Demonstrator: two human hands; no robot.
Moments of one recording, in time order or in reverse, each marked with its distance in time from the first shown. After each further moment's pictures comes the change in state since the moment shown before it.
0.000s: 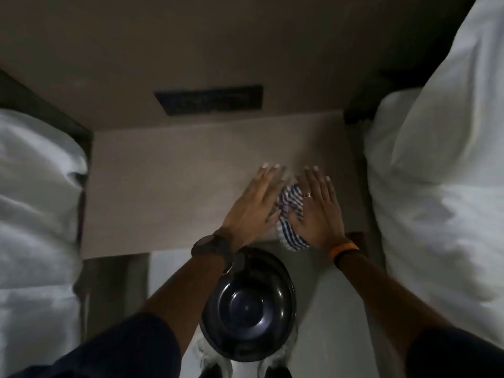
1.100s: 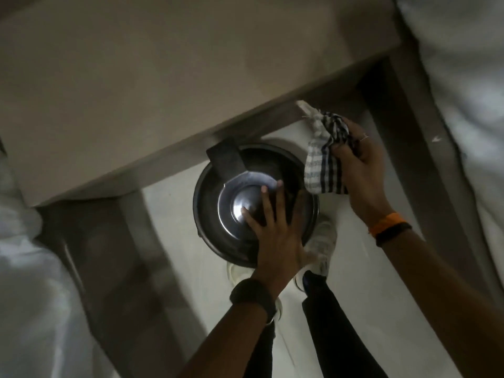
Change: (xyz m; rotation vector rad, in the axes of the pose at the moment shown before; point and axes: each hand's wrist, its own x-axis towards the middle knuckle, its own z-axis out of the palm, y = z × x) left_hand -0.253 0.101 0.216 0.185 -0.467 -0.208; right_hand -0.200 -0.005 0.119 1.258 0.227 0.739
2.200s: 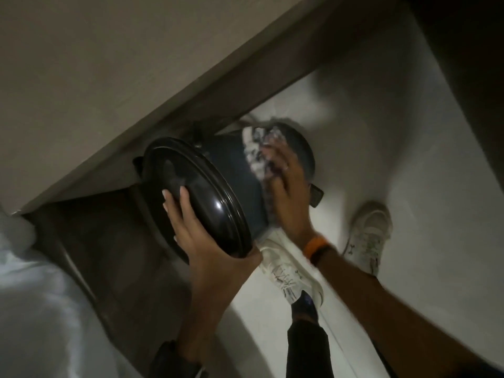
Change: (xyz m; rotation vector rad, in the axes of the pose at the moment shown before) left_hand -0.054 -0.137 -0.009 -0.642 0.370 -0.353; right_hand -0.059 0.122 0.168 -0.069 -0.079 -0.117
